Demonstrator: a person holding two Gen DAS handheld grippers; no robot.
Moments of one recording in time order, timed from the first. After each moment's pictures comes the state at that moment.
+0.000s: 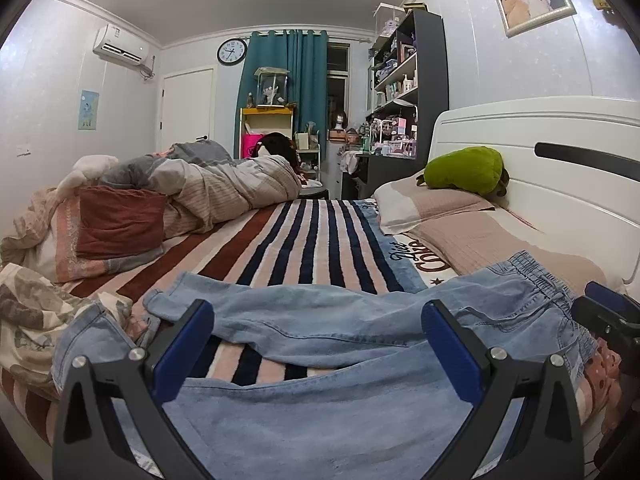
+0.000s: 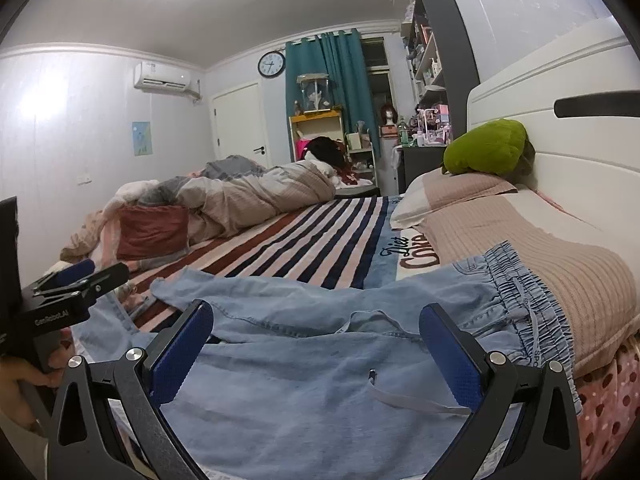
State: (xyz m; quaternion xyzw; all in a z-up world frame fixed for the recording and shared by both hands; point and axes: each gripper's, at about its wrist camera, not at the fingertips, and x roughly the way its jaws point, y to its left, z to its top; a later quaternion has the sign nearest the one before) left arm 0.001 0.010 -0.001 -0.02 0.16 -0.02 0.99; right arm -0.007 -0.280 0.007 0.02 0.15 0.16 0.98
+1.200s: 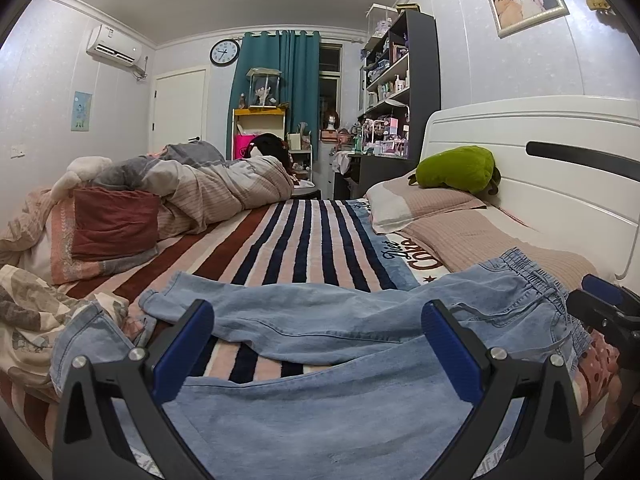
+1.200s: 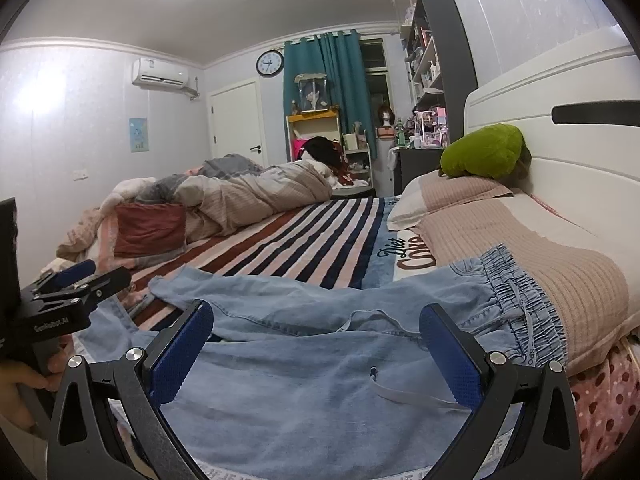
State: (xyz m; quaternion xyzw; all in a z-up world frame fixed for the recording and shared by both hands) left arm -0.004 0.007 -0.003 -0.02 0.16 -0.03 0.99; right arm -0.014 -0.276 0.010 0.01 0.15 0.15 0.98
